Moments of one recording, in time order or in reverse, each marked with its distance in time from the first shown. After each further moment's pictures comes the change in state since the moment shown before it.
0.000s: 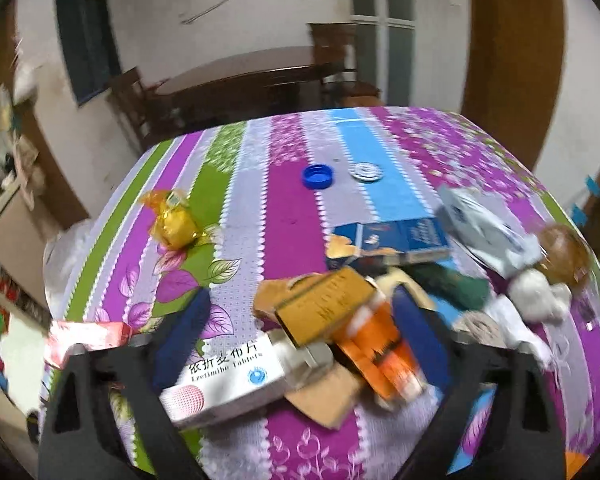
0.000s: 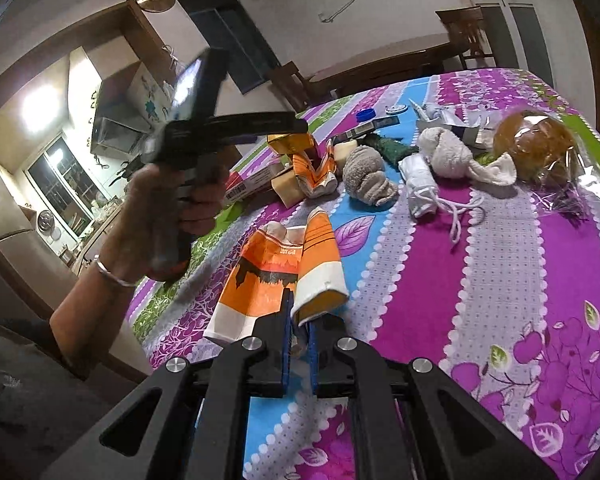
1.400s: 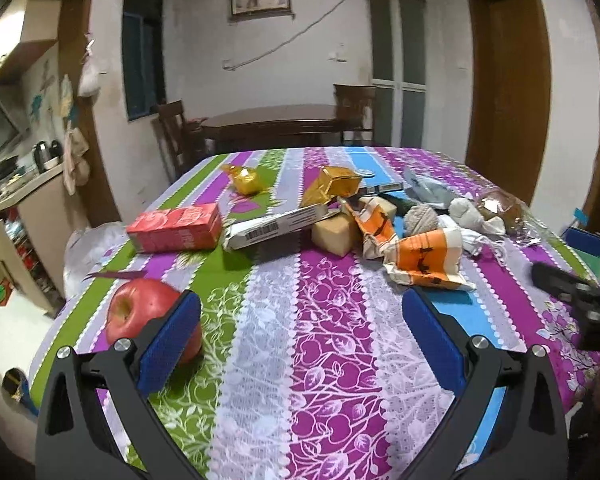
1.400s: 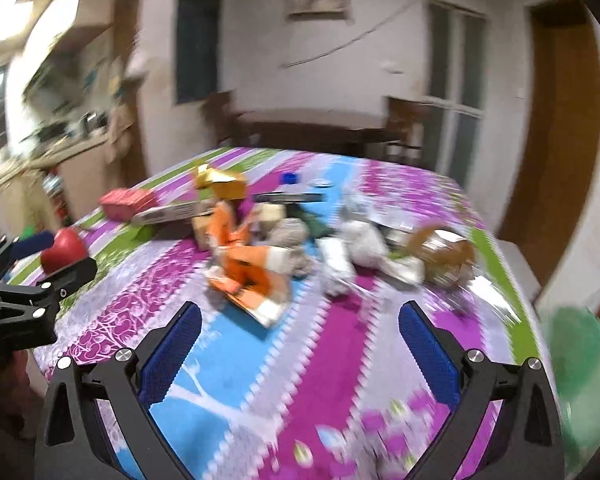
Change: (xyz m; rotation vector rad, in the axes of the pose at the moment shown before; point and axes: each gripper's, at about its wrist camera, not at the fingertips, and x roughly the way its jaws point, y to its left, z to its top) left arm -0.151 0.010 -0.169 -0.067 -0.263 0.037; right arm 0.007 0.051 0.020 -0.298 -0.139 -0.469
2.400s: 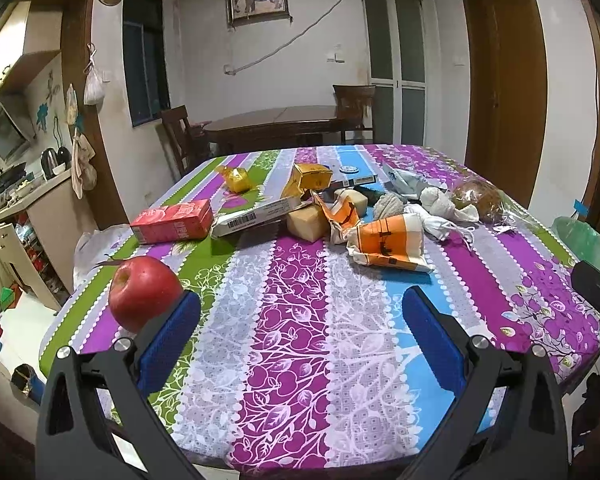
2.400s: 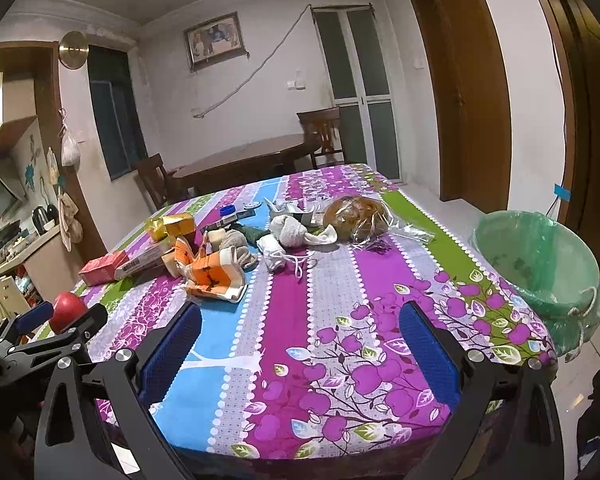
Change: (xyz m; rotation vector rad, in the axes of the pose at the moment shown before) left arm -0.037 -0.041 -0.018 0.018 0.000 0.048; right arm -0.104 -0.013 -0.072 0.367 -0.149 -0.200
